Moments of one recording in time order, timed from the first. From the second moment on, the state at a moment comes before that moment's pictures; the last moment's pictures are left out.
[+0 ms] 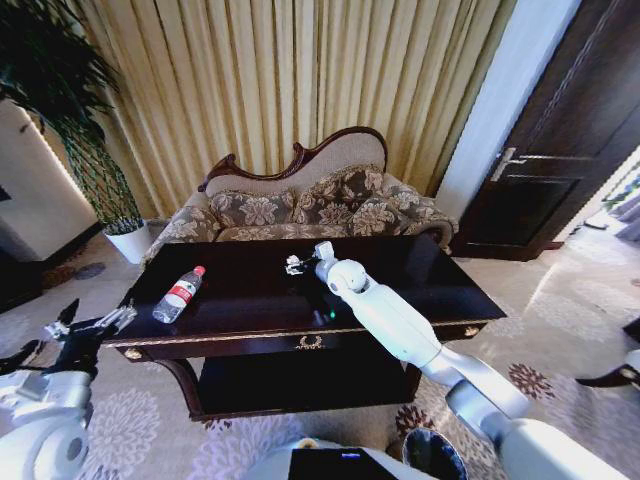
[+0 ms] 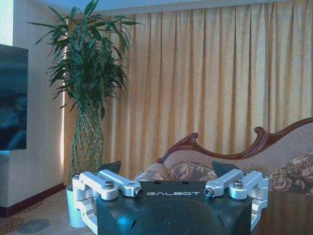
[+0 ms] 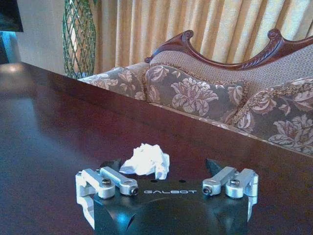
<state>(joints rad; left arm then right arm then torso) 1.76 -1.29 -1.18 -2.34 -0.61 0.20 -0.04 -0.44 1.22 -0.24 1.51 0.63 -0.63 0.12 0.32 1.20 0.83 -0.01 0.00</state>
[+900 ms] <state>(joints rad) 1.76 -1.29 -1.18 -2.34 -0.62 0.20 -0.04 -0.48 1.20 -0.23 1.55 0.63 -0.62 0.12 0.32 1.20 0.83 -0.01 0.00</state>
